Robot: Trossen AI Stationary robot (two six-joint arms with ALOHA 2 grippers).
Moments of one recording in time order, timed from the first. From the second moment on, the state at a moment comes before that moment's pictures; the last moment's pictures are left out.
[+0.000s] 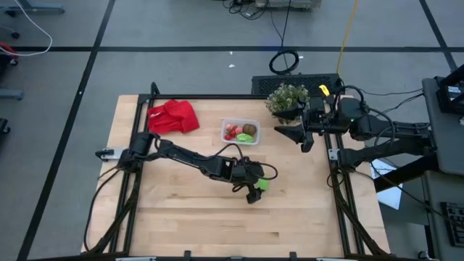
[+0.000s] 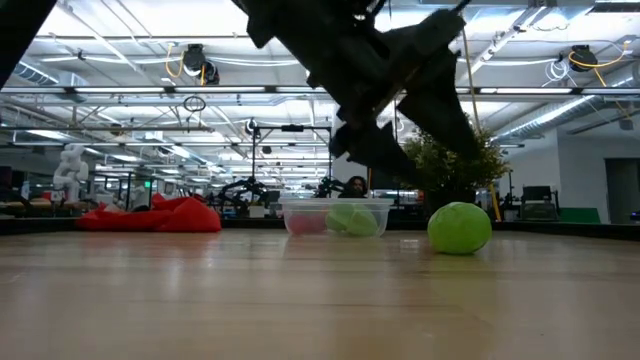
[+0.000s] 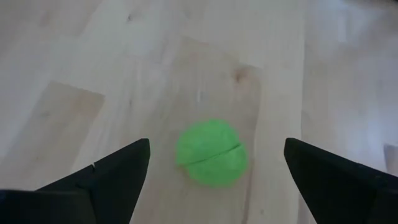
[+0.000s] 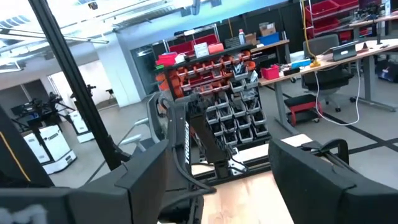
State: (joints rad) left arm -0.18 2.12 1.55 -0.21 -0.12 -0.41; right arm -0.06 0.91 1.01 -0.02 -0.03 0.30
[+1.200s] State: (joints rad) left arm -0.17 2.25 1.55 -0.12 -0.14 -0.45; right arm -0.06 0.93 1.01 -0.02 -0.03 0.30
